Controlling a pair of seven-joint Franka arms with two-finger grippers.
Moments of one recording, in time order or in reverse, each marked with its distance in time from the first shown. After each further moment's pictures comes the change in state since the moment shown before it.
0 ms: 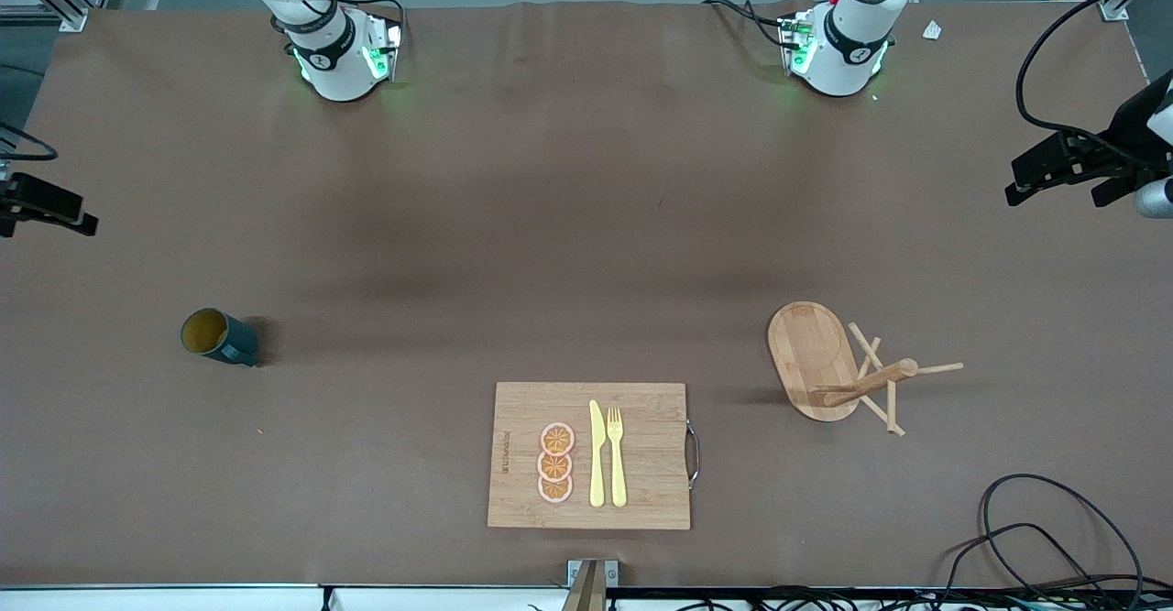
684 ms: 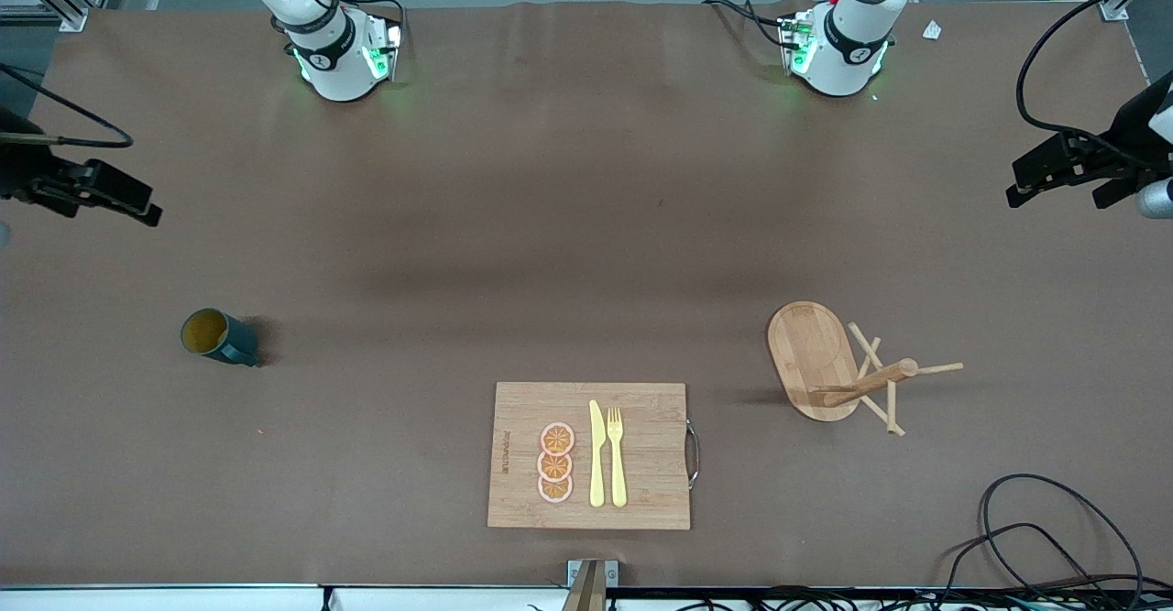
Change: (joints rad) left arm 0.000 0.000 0.000 0.000 0.000 0.016 0.000; right arm 0.123 -0.036 0.012 0.001 -0.002 -0.003 0.233
